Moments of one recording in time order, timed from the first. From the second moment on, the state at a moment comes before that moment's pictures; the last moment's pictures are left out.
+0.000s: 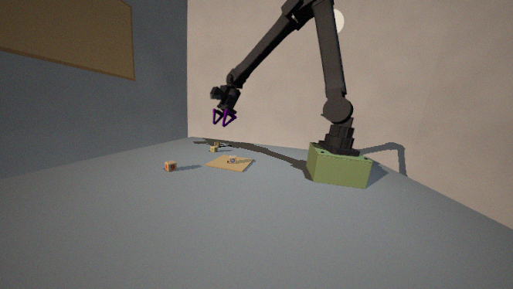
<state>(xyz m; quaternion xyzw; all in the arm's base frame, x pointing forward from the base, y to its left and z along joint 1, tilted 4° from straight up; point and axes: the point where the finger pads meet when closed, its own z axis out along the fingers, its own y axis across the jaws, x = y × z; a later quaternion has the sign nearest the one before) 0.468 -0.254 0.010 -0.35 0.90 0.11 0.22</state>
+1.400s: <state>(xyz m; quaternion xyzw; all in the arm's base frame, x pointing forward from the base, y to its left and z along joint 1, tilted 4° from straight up) 0.361 -0.050 0.052 -0.75 0.66 0.03 0.01</state>
